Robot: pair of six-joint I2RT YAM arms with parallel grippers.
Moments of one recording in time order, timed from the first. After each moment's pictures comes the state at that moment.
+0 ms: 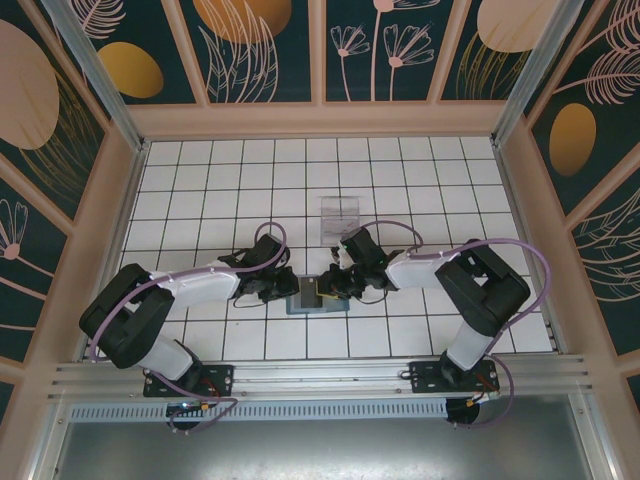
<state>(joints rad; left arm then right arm) -0.70 1.52 0.66 -0.22 0.22 -0.89 0.75 1.69 0.72 0.02 -0.58 0.87</state>
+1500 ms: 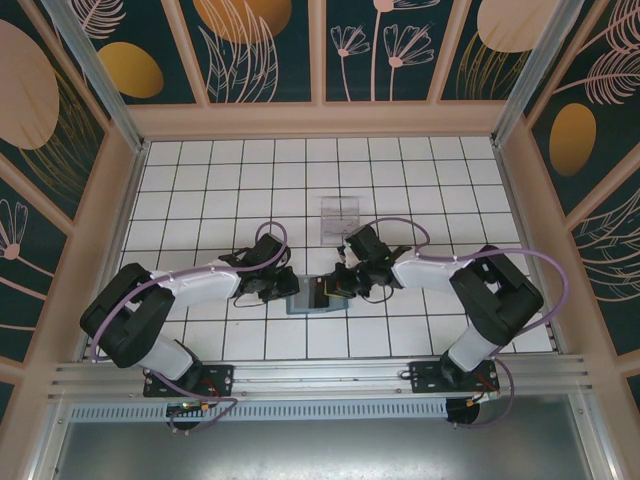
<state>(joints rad) -0.70 1.52 0.68 -0.24 0.22 -0.88 0.73 1.60 0.73 -0.16 -0.52 0.82</state>
